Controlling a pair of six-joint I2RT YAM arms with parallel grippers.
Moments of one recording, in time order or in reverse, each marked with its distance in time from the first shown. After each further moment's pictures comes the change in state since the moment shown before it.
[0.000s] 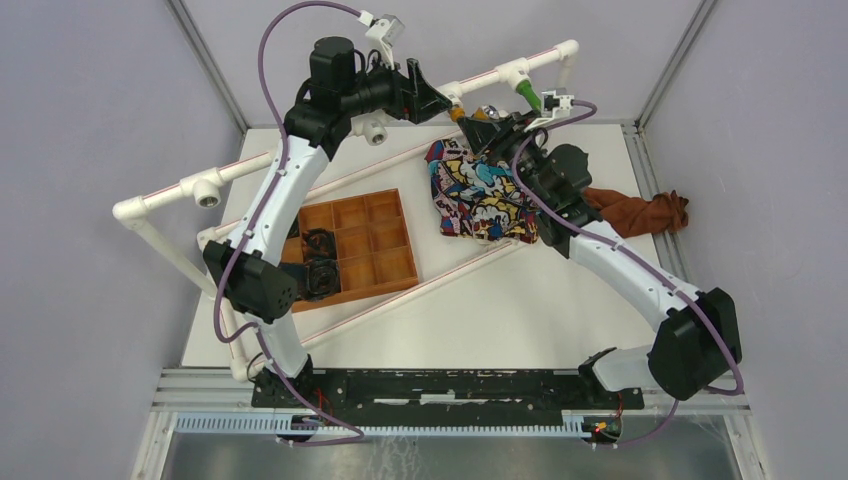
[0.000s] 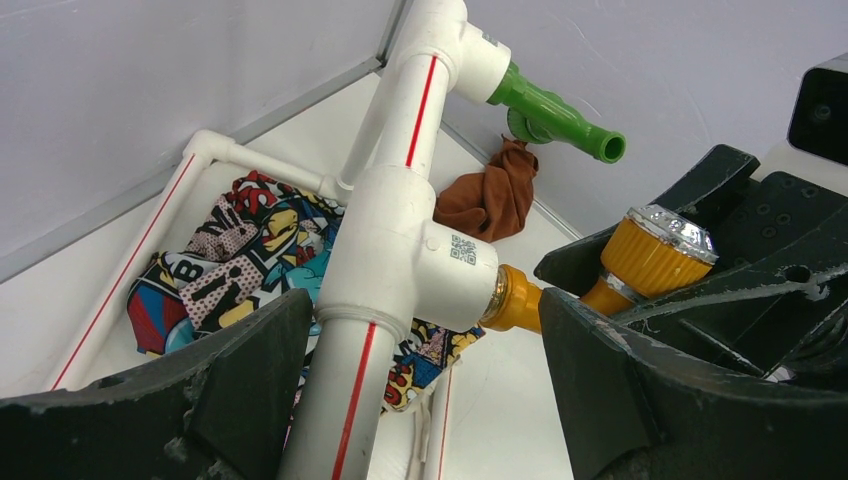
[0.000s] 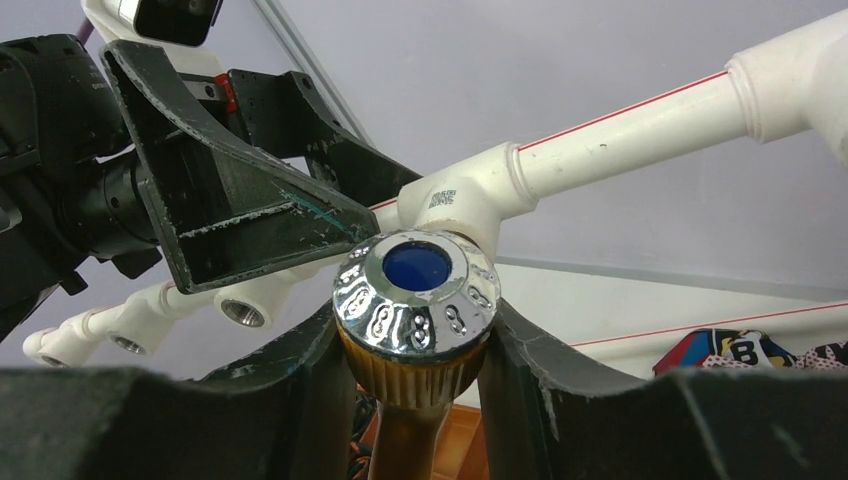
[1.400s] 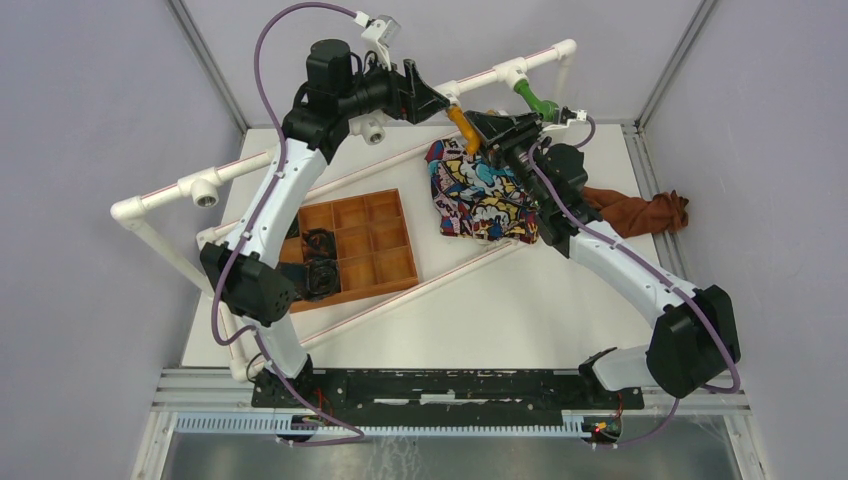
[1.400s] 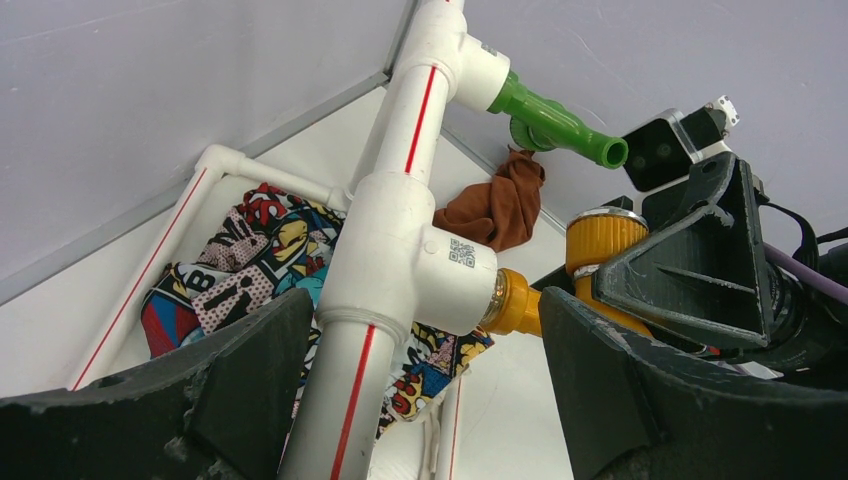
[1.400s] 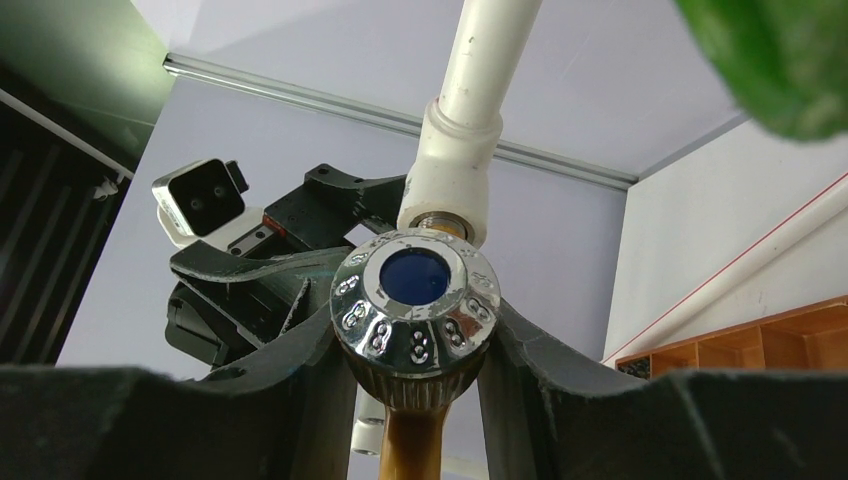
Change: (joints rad) left arm 0.005 -0.026 -0.052 0.061 -0.005 0.001; right arm -0.016 0.013 -0.024 -0.076 0.055 0.815
